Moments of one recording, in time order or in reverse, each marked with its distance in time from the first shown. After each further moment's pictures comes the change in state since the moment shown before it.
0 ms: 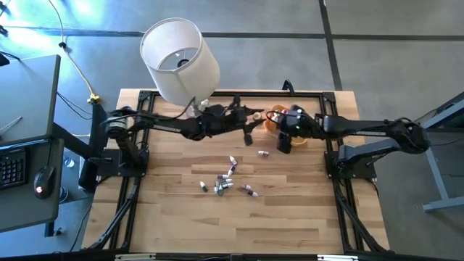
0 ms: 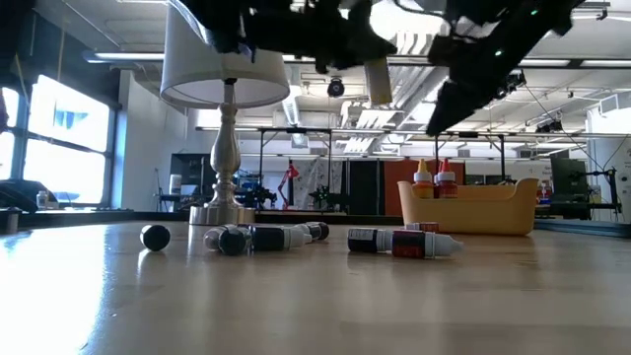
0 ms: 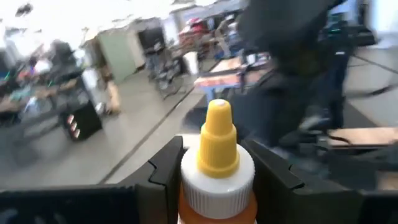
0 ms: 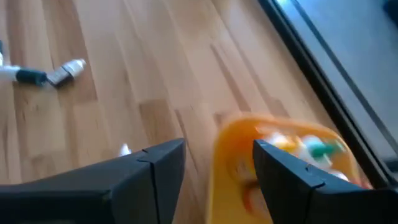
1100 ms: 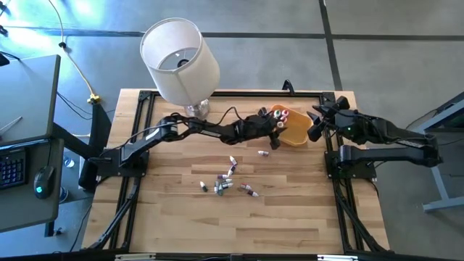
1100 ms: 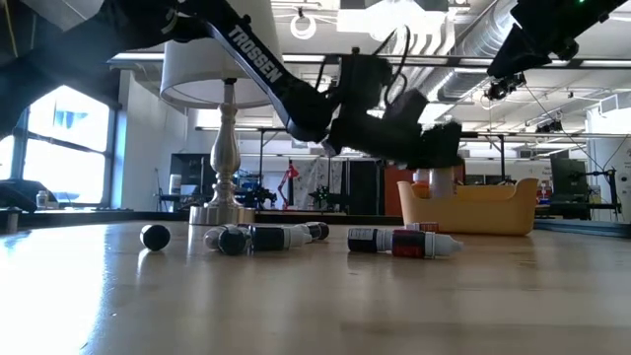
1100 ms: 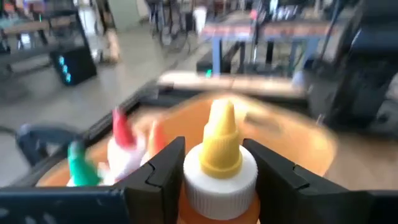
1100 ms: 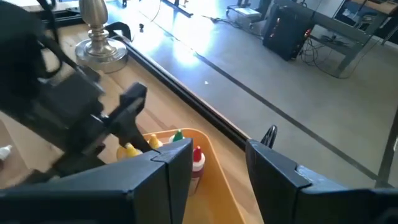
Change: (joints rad) left arm 0.025 0.635 0.505 -0.028 -0.032 -0.140; right arm 0.060 -0.557 0.001 -0.303 0.397 0.179
